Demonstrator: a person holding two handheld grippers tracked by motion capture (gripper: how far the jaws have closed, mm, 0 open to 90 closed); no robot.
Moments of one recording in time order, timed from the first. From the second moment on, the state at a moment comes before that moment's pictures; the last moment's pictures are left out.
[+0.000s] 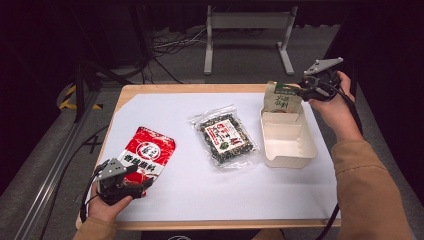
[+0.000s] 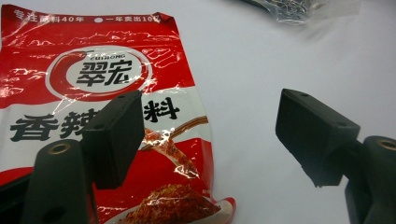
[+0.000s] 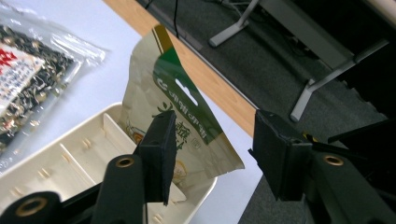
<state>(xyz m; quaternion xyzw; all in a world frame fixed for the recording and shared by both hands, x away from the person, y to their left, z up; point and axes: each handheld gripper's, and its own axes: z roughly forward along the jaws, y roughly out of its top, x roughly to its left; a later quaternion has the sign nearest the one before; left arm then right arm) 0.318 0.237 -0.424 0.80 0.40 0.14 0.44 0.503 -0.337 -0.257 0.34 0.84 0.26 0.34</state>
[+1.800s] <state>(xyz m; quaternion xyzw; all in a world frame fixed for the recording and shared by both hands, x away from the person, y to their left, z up) 0.344 0.240 -0.368 0.81 0.37 0.15 0.42 0.354 -0.267 -0.325 0.32 0.79 0.48 0.22</state>
